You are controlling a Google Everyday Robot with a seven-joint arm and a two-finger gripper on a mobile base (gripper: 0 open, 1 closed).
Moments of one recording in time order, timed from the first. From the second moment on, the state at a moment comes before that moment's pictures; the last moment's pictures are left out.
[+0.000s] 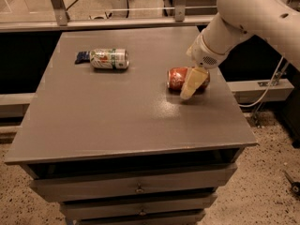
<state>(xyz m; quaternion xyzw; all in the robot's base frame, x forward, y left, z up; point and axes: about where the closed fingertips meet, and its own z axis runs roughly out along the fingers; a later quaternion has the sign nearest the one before) 0.629 -0.137 0.856 -0.61 0.75 0.01 0.24</state>
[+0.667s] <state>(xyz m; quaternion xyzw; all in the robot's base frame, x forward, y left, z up) 0.630 -0.125 0.881 -0.63 0.74 0.02 0.26</state>
